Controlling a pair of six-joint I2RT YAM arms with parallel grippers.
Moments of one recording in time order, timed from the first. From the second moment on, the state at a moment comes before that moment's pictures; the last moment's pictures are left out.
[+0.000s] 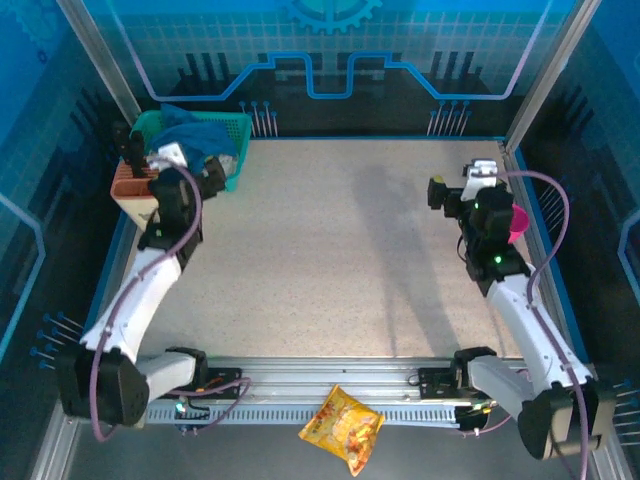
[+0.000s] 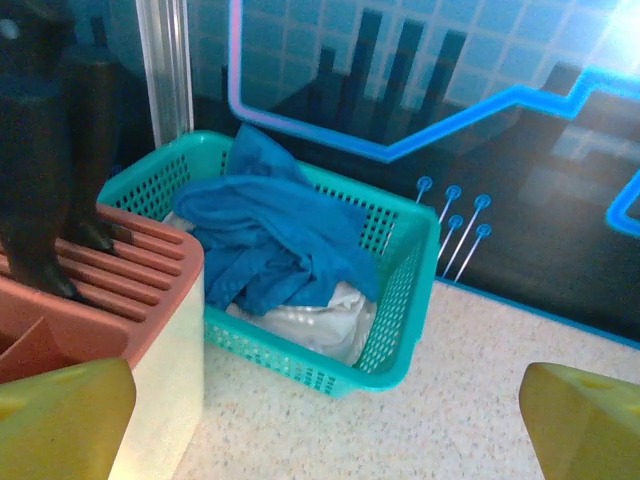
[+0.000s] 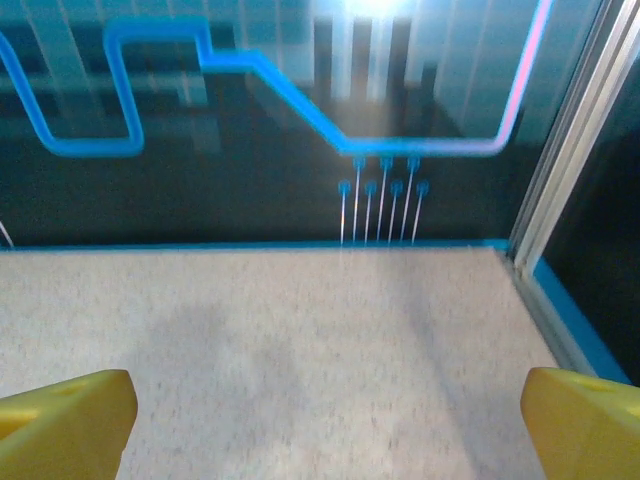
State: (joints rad) left arm -0.08 1.21 1.04 -0.13 -0.39 -0.30; right arm 0.12 1.01 0.86 -0.11 0.20 0.04
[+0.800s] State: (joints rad) left arm 0.11 2.50 2.51 -1.05 -0.18 -0.48; right arm 0.14 1.18 1.04 -0.56 0.01 0.08
